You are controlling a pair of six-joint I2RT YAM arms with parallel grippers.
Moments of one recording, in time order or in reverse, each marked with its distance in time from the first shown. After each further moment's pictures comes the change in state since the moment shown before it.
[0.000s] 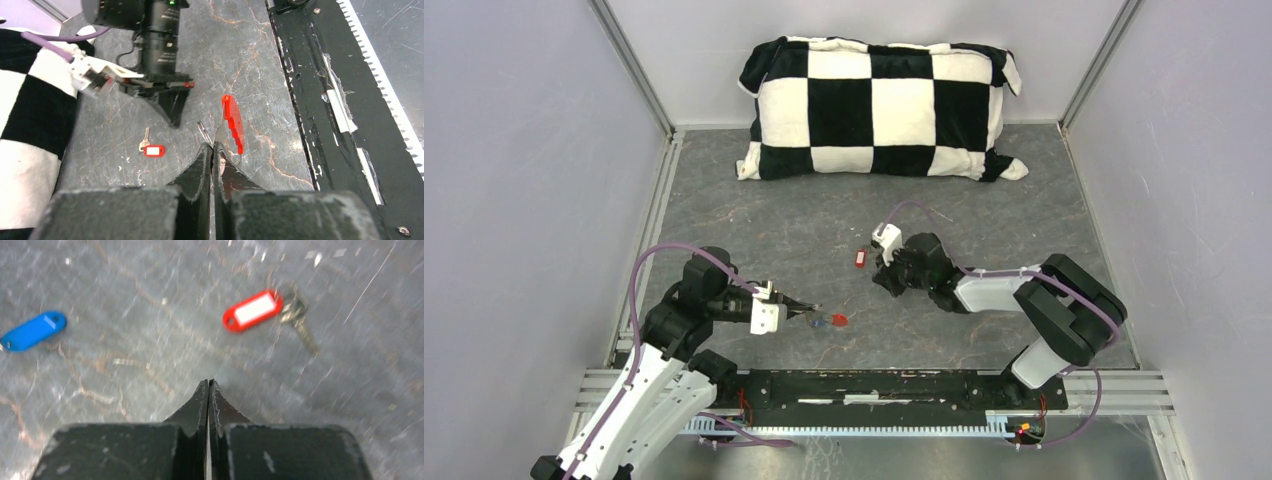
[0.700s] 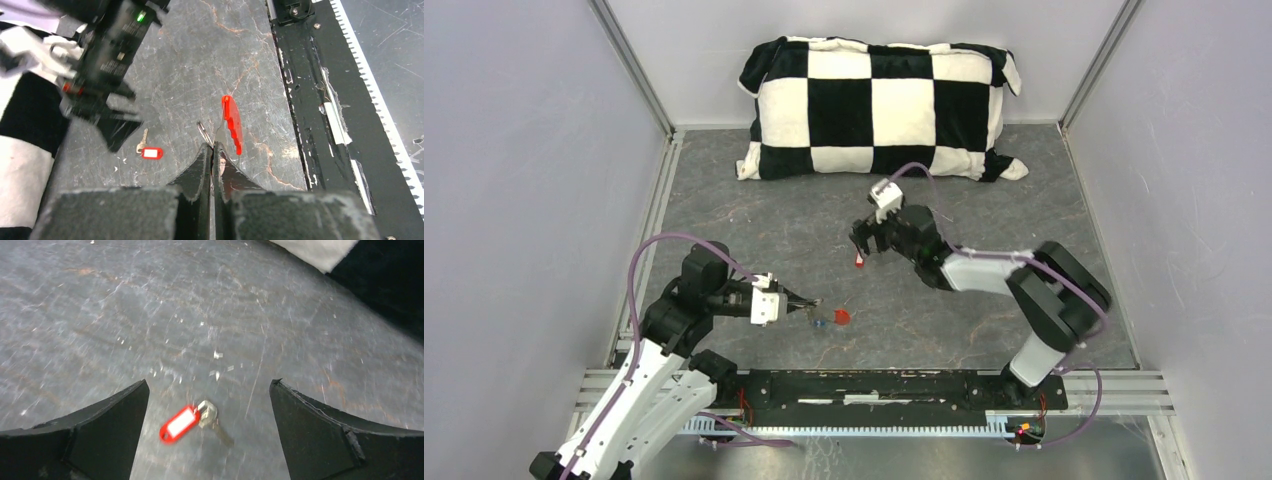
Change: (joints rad) left arm 0.000 0.034 0.029 0.032 0.004 -0.087; right arm -0.011 -0.014 0.074 0.192 0.258 0.068
